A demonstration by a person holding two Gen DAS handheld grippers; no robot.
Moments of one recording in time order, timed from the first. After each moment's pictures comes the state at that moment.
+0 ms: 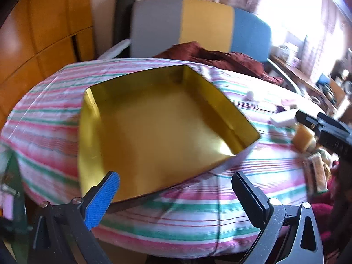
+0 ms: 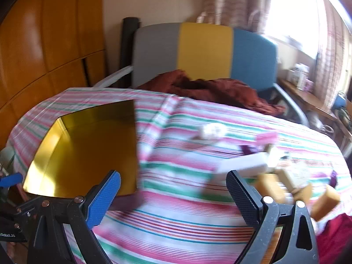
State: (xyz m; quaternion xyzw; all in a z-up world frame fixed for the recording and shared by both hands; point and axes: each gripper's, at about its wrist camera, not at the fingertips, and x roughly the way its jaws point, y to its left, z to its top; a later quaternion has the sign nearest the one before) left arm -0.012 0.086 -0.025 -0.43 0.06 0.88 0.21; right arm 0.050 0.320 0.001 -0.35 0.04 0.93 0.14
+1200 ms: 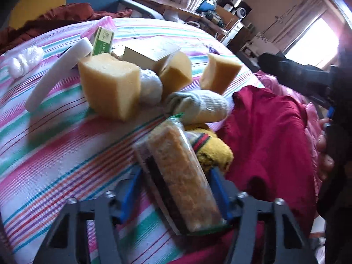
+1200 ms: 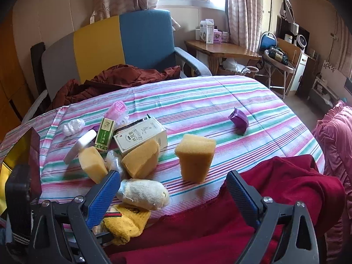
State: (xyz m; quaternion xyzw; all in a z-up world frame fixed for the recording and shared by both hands) left arm 0.059 0.367 -0.080 -0.50 0.13 0.63 0.58; right arm 0.197 0.518 0.010 -0.38 0.17 0.85 0.32
